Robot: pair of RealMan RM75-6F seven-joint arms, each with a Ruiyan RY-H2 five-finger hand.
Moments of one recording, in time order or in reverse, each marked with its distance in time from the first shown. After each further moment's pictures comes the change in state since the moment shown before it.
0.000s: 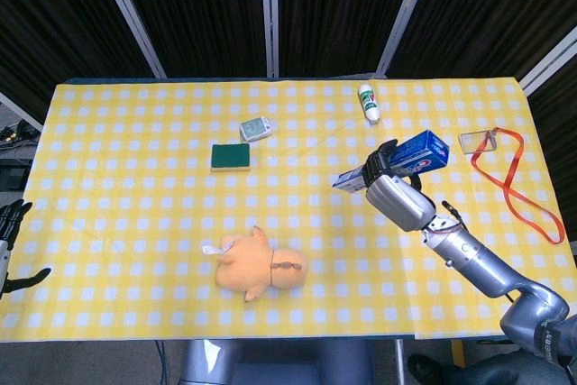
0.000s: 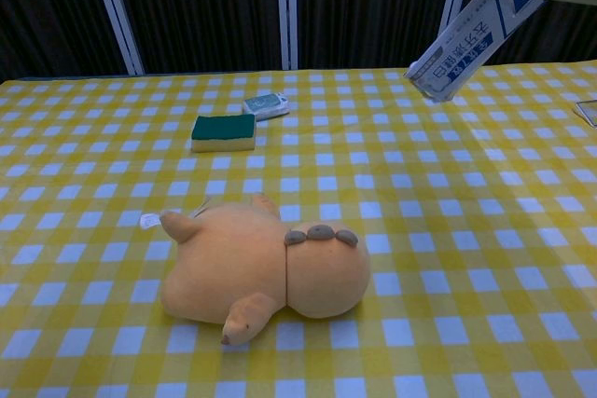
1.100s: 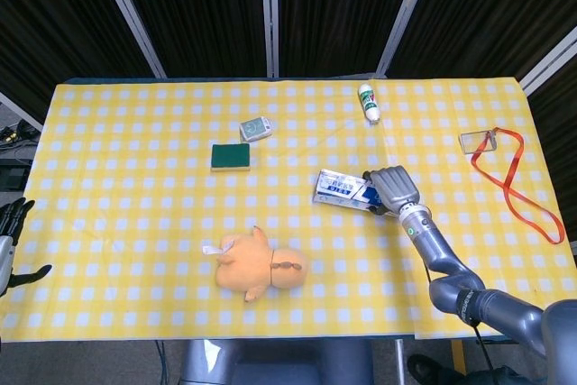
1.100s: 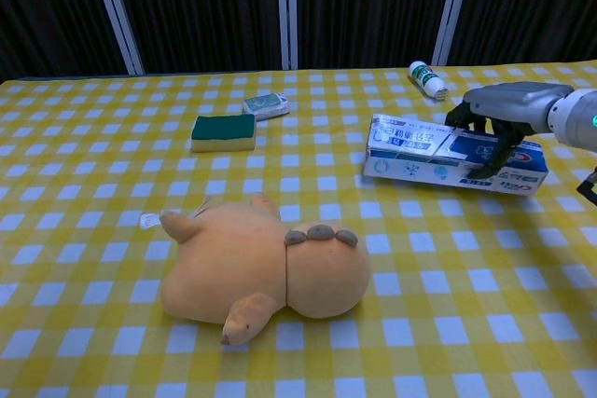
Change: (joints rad) left arm -0.017 -0.034 -0.019 0.028 -0.044 -0.038 0.061; right arm 0.028 -0.486 0.057 0.480 0.587 -0.358 1.110
